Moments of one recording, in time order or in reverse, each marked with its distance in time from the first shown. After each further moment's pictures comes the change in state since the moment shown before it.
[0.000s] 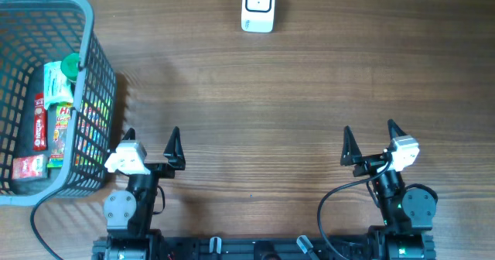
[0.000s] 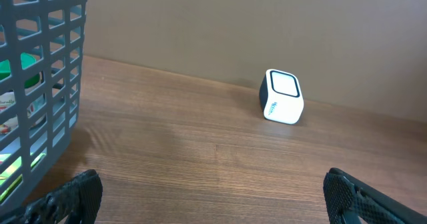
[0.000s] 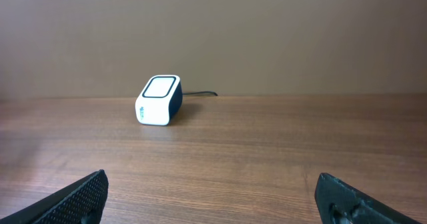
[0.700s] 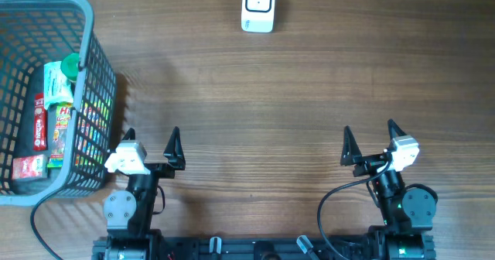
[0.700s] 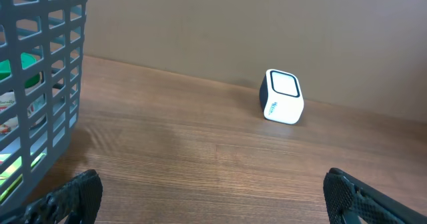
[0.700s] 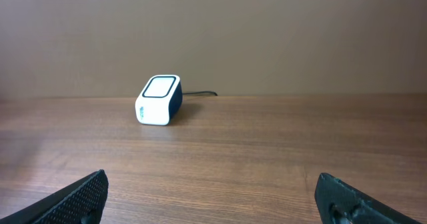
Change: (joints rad) left arm 0.000 0.000 0.000 0.000 0.000 0.000; right arm 0.000 0.001 0.000 0.000 0.000 0.000
